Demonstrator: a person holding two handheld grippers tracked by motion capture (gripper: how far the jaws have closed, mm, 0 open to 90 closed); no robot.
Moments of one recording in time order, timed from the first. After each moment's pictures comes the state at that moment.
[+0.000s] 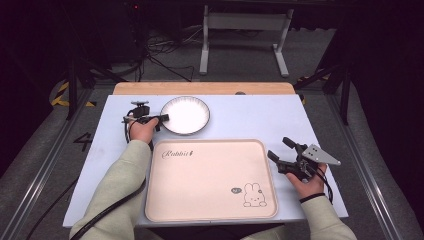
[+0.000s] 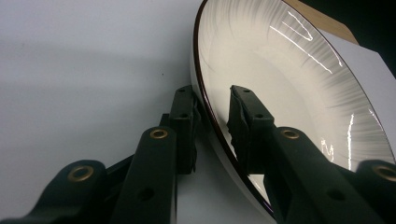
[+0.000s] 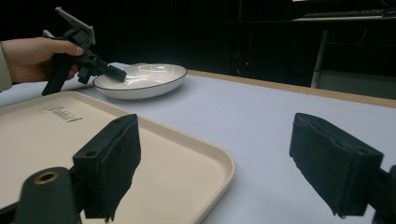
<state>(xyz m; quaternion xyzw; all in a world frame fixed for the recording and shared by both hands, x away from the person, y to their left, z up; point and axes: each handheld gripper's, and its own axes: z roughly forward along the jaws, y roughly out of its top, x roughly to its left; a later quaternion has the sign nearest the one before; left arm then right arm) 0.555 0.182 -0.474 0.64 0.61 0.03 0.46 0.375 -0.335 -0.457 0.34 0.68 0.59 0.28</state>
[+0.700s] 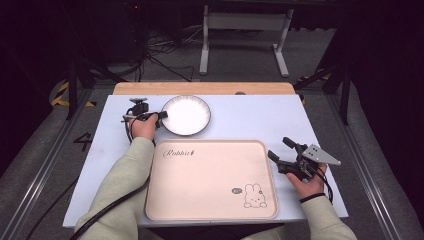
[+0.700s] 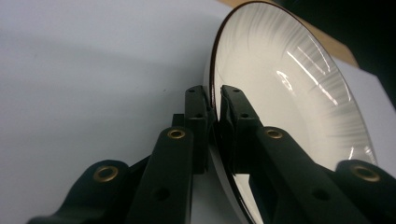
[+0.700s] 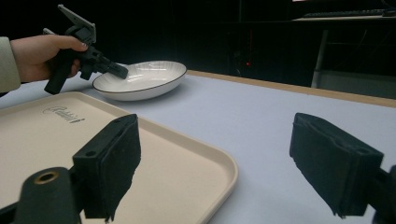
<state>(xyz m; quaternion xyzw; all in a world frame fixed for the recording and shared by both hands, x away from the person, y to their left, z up) 0.557 0.181 -0.463 0.60 0.63 0.02 0.49 0.375 -0.335 -0.457 0.34 0.68 0.59 0.28</state>
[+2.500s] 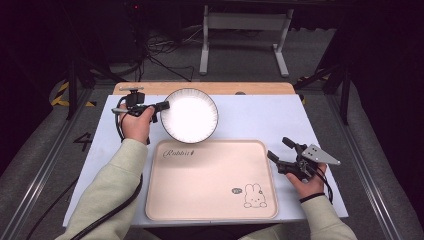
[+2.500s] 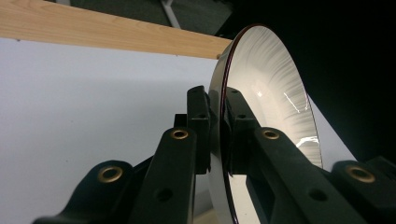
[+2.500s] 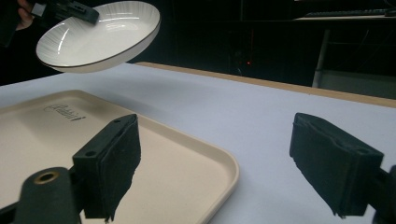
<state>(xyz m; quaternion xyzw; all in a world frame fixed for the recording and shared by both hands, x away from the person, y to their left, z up) 0.501 0.175 -0.370 0.66 0.53 0.03 0.53 0.375 -0.334 -0.457 0.33 0.68 0.59 0.28</state>
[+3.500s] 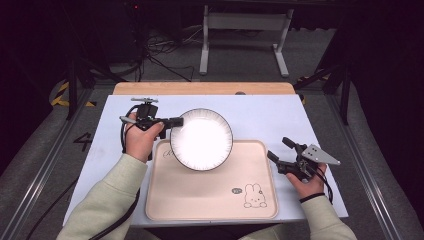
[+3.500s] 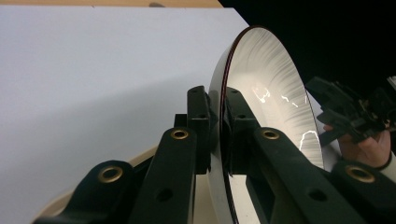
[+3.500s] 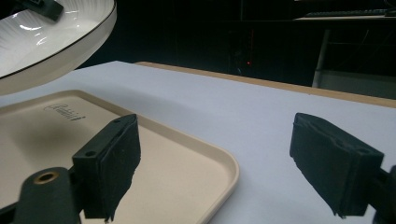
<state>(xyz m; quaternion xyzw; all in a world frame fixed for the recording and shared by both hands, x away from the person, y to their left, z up) 0.455 0.141 -0.360 0.74 0.44 -0.03 0.50 0.375 -0.334 -0.457 0.33 0.68 0.59 0.28</state>
